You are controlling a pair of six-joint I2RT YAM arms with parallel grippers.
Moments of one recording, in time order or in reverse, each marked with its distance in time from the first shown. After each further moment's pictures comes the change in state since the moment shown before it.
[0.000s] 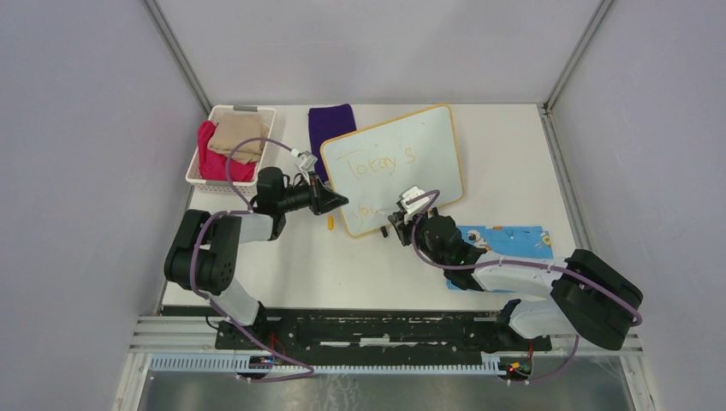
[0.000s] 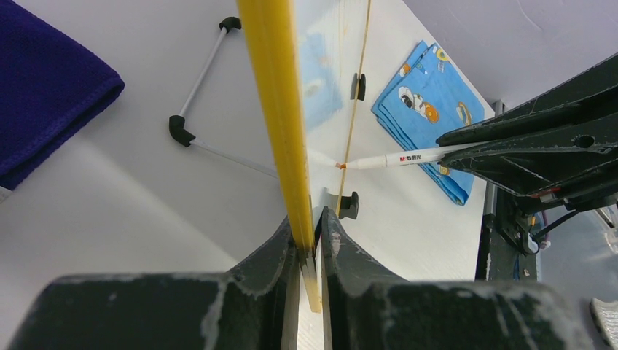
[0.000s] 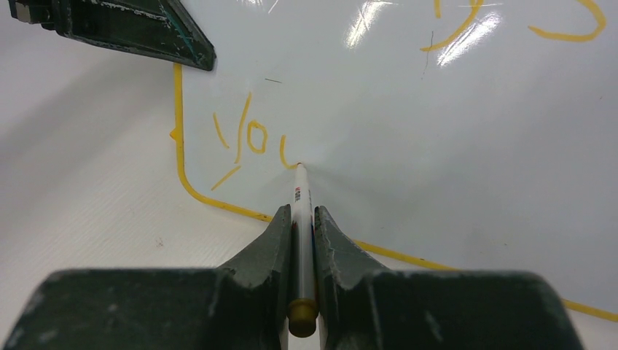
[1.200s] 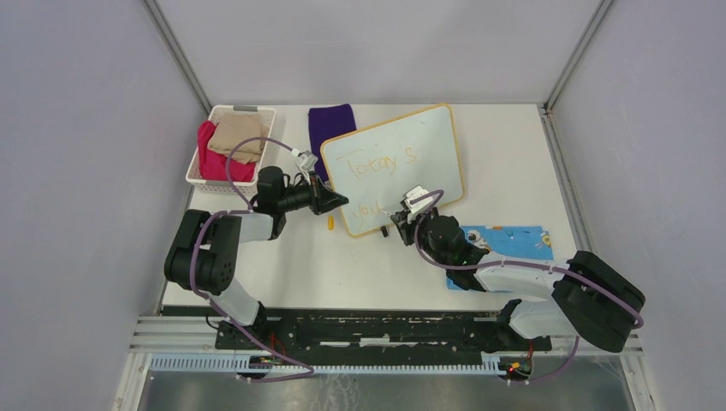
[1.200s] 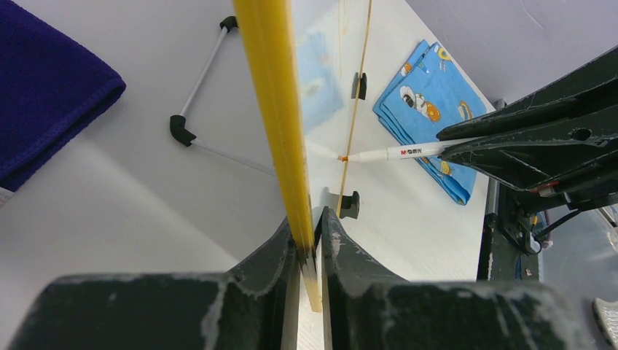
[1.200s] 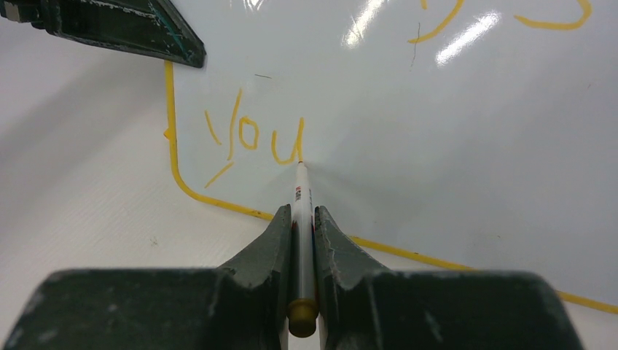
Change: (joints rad) left arm -0.002 0.000 0.008 -0.014 -0.003 0.010; right arm -0.021 -0.011 -0.013 0.008 -0.012 0.009
